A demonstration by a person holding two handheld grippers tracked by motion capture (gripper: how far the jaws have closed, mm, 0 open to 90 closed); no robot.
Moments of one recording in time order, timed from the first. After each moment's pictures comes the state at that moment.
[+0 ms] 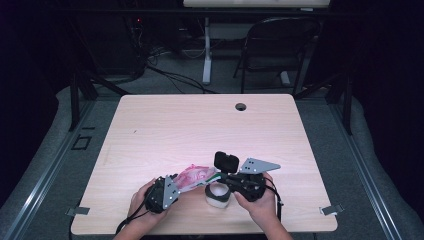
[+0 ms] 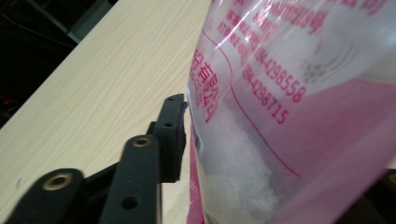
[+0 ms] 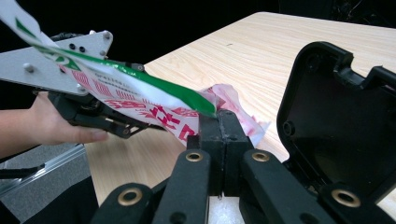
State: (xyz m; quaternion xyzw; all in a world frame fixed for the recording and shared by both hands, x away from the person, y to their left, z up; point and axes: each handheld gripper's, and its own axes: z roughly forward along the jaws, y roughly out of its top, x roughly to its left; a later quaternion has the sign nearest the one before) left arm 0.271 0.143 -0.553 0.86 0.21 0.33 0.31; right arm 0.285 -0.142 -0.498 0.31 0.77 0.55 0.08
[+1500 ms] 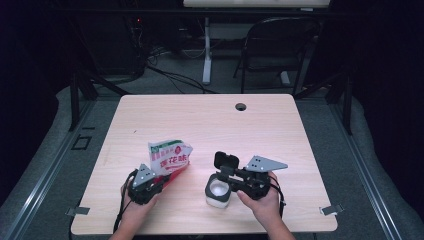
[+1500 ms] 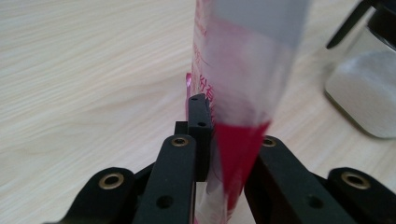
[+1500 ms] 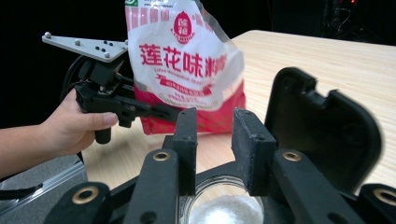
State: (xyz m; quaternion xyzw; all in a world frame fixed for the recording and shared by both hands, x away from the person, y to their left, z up) left arm 0.301 0.198 -0.559 0.79 0.38 0.20 0.44; right arm 0.285 -0.152 -0.491 0.32 0.75 0.58 0.09
